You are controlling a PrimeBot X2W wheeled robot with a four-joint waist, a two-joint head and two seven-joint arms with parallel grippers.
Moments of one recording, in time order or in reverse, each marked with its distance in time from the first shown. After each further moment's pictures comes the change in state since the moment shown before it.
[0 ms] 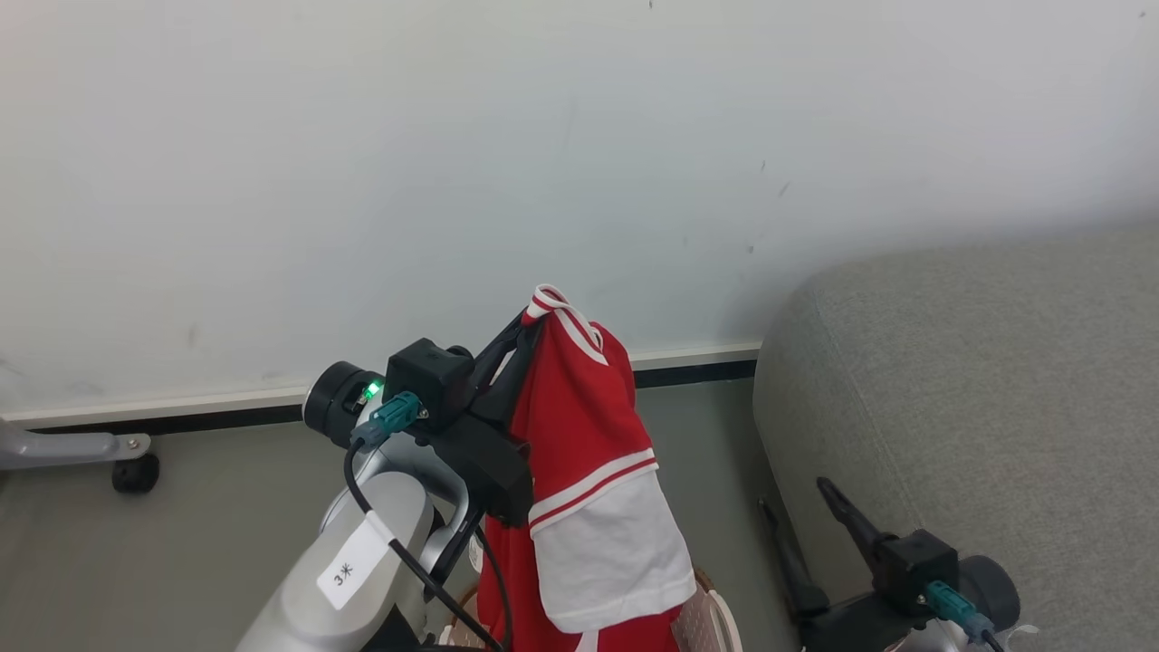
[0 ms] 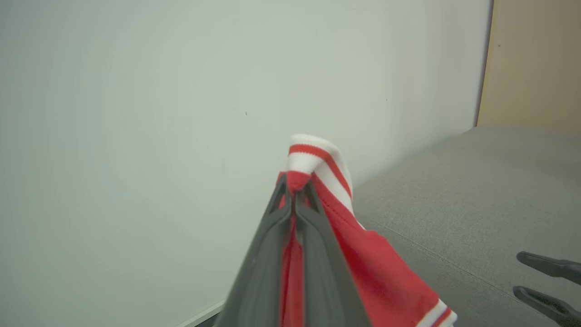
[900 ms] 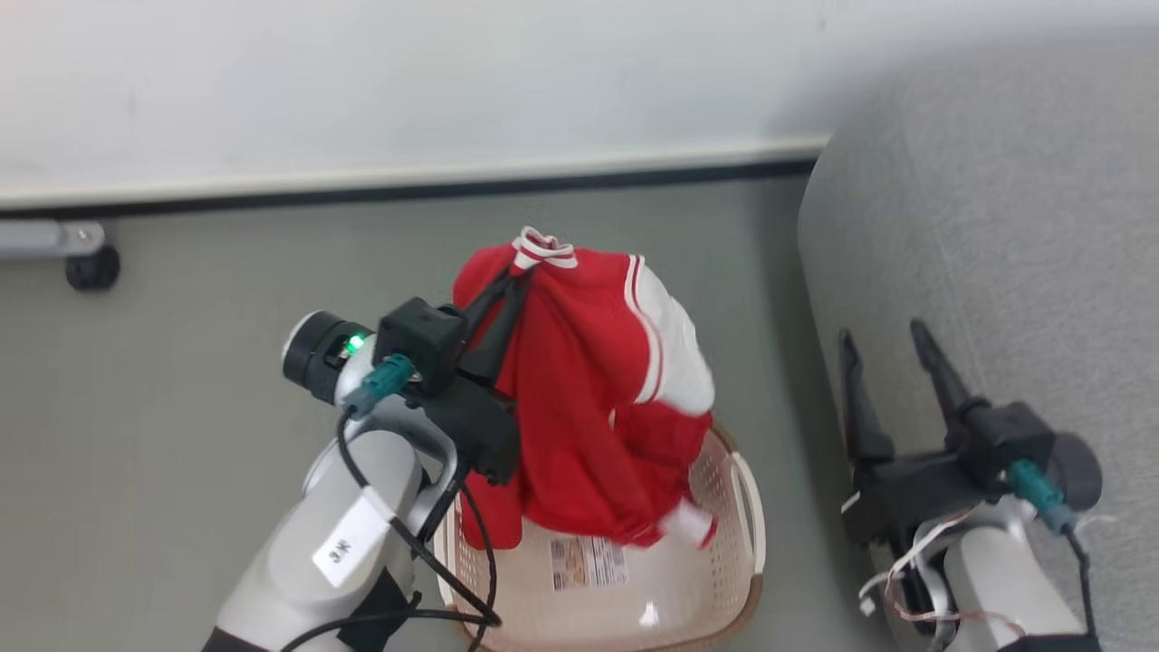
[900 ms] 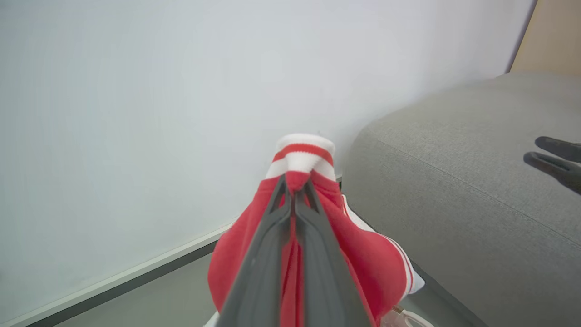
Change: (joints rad) left arm -0.062 0.002 0.030 -0.001 0.083 0.002 -0.012; right arm -0.167 -0.019 -0.116 -0.096 0.001 -0.085 0.000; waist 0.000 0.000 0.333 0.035
